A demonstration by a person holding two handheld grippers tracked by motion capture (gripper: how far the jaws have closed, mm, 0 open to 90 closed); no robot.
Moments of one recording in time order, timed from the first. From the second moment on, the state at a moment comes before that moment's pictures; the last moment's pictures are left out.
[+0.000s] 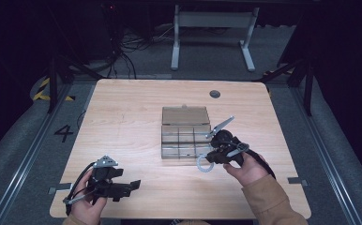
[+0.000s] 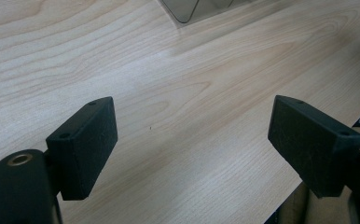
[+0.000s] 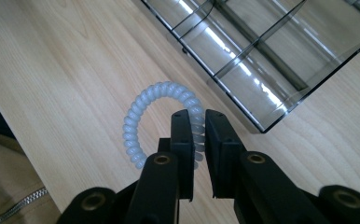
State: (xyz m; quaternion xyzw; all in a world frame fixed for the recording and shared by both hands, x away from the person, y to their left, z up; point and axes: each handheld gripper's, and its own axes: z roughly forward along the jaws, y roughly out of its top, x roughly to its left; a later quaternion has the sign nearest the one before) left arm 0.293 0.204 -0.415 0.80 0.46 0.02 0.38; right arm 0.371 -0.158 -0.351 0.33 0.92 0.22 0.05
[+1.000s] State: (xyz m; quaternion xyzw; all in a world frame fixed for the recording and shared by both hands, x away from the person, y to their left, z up) left arm 0.292 0.207 -0.416 0.79 0.47 0.03 0.38; right arm 0.412 -0.122 -0.332 0.31 0.92 0.23 0.06
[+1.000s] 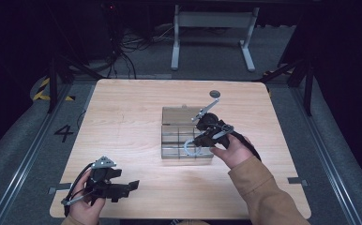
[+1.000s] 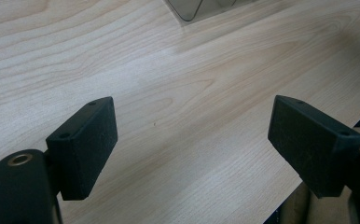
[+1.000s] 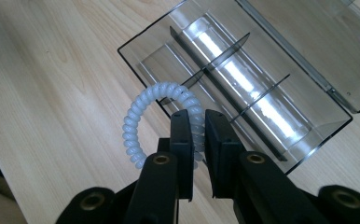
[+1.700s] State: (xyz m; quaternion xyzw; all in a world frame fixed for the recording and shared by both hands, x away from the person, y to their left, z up) left arm 0.293 0.207 -0.416 0.80 0.47 0.02 0.38; right arm 0.435 -0.100 -0.327 0.30 0.92 0.23 0.07
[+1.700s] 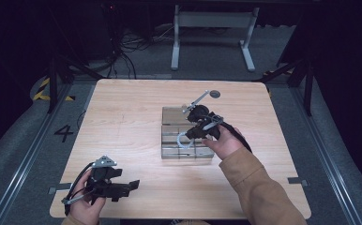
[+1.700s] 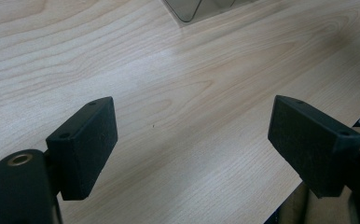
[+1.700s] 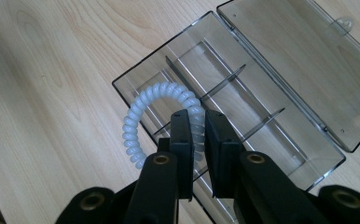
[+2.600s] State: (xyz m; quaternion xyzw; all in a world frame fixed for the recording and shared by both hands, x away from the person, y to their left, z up) left arm 0.293 0.207 -0.415 0.80 0.46 0.02 0.39; right arm 0.453 -0.070 -0.341 0.29 0.93 0.22 0.06
